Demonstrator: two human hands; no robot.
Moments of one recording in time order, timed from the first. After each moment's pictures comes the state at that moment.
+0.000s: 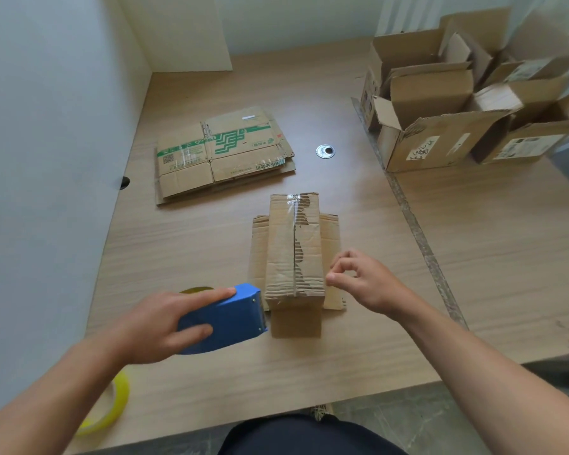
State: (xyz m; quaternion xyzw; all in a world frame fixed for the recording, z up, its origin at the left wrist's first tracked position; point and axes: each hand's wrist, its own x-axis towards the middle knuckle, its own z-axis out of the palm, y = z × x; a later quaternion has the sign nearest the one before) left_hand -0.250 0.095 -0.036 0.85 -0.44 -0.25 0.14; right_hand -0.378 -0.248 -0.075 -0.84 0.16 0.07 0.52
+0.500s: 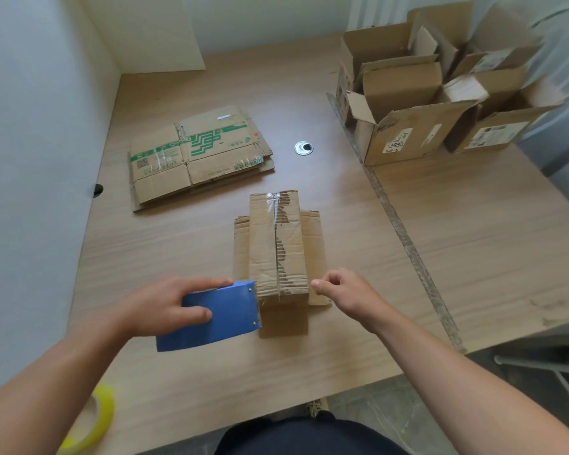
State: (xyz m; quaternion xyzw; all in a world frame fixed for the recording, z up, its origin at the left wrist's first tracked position) left_hand -0.226 0.048 -0.029 0.84 -0.37 -0.38 0.12; right_hand -0.395 -0.235 -0.112 -0.78 0.30 0.10 0.54
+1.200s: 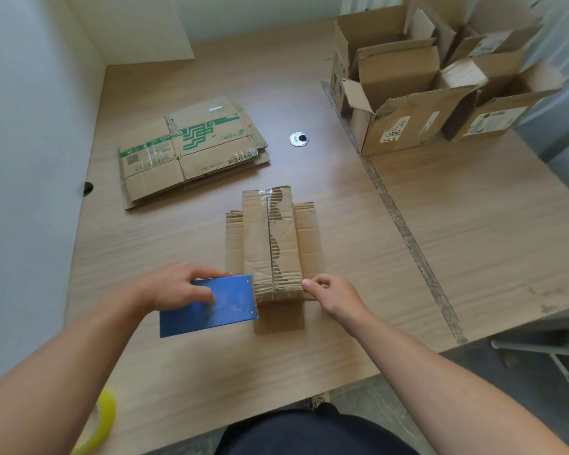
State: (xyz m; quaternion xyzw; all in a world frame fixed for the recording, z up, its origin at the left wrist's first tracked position) left_hand -0.200 0.019 -0.043 0.83 -0.29 -0.46 0.08; right_hand -0.388 -0.211 -0.150 -0.76 0.38 0.10 0.52
